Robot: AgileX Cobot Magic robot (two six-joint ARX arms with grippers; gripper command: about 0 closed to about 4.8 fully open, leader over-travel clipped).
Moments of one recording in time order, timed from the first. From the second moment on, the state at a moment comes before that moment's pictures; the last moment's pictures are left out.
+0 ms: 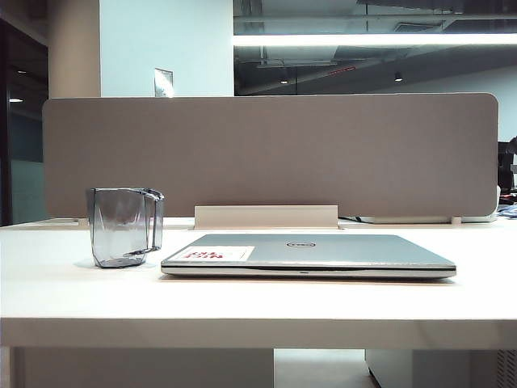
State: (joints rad) left arm 0.00 0.01 0.03 -0.03 0.09 -0.07; right arm 0.02 0.00 0.01 -0.04 -0.58 0.14
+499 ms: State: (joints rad) left arm 0.00 0.05 0.21 -0.09 0.14 -0.07; right arm 0.02 0.00 0.01 -0.03 -0.60 0.14
